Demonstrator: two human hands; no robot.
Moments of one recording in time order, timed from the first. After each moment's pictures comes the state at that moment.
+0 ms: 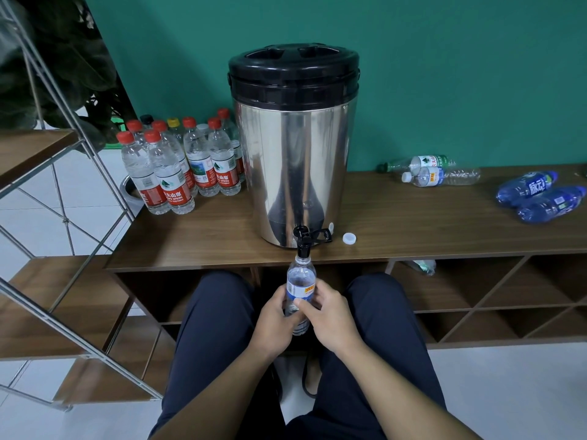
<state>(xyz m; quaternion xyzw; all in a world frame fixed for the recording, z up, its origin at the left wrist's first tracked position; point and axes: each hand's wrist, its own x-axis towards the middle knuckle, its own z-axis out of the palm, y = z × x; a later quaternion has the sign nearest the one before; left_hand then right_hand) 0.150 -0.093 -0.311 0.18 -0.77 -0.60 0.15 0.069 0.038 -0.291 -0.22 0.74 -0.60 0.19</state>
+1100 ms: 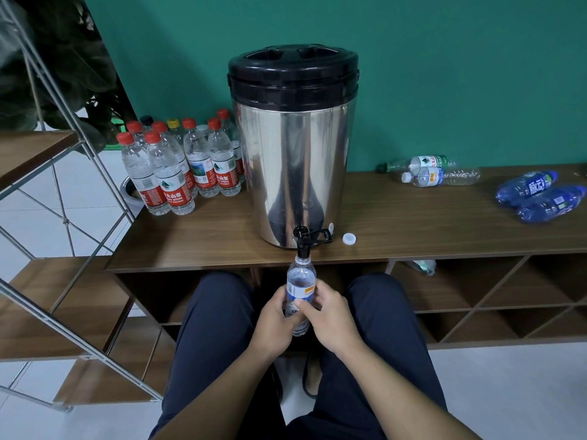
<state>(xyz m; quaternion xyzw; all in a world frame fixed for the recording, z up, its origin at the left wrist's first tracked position) 0.152 -0.092 -0.309 0.18 -0.77 -0.60 0.14 0.070 0.040 -0.290 -0.23 0.75 -0.60 0.19</state>
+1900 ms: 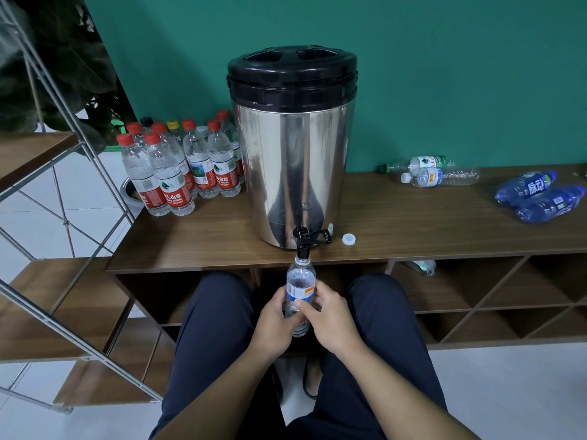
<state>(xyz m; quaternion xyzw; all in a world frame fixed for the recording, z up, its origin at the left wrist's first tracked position) 0.151 -0.093 -0.311 0.18 -0.76 -0.60 0.14 0.070 0.041 -0.291 -0.23 0.74 -0.60 0.20</state>
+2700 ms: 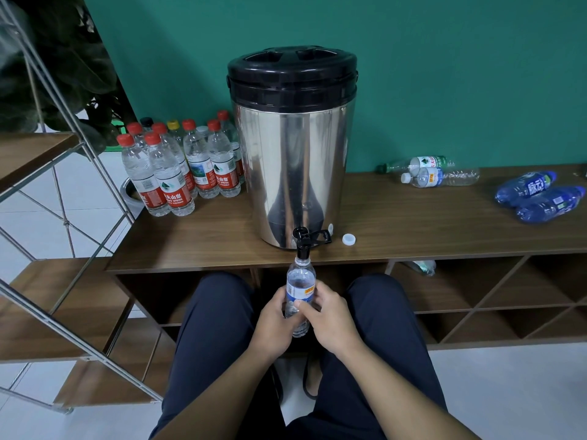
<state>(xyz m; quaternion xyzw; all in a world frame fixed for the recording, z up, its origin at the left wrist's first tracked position) 0.153 -0.092 -0.308 0.18 -0.77 -0.60 0.14 0.068 0.040 -0.293 -0.23 0.75 -0.59 0.20</state>
